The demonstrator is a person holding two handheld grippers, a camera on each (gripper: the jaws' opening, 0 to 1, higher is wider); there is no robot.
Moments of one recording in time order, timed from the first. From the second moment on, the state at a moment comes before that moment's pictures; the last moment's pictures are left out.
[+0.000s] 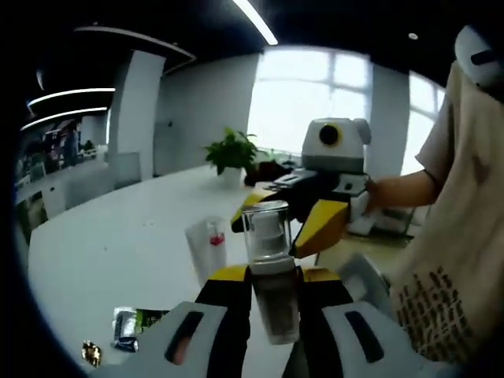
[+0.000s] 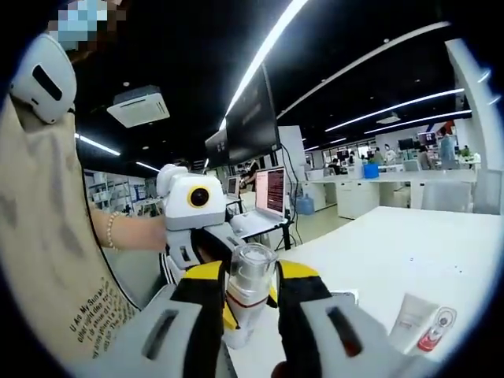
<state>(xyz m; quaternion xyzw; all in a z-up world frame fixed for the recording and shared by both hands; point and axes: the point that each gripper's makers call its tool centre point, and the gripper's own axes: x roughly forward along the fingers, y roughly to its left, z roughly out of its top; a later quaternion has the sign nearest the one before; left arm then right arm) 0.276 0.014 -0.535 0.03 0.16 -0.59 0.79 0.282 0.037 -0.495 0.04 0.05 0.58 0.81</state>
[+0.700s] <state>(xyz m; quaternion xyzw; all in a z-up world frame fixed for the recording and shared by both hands) 0.278 -0.009 -0.539 0.02 0.14 -0.61 0.78 0.283 0.023 -0.499 0.01 0.04 0.53 0.84</state>
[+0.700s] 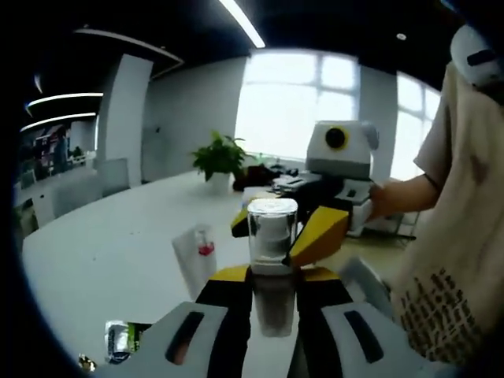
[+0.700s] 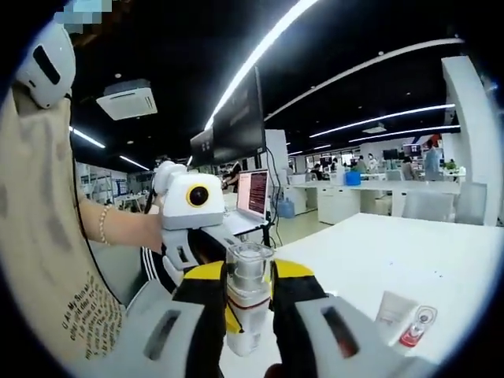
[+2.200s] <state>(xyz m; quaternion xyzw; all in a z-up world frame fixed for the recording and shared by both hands) 0.297 -0.042 -0.674 0.17 0.24 -0.57 0.77 0.298 -0.012 -0.607 -0.16 0.14 0.42 0.88</state>
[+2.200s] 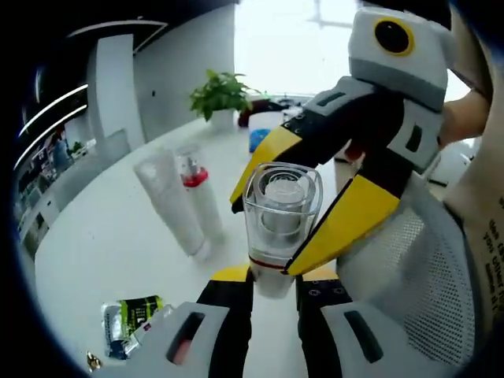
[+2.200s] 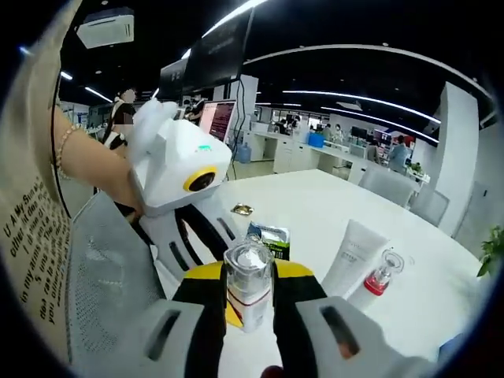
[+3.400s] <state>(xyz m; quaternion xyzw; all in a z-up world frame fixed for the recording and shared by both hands) 0.302 -0.030 -0.748 0.20 0.30 -0.56 0.75 0.306 -0.007 -0.684 -0.17 0.21 0.42 0.86</state>
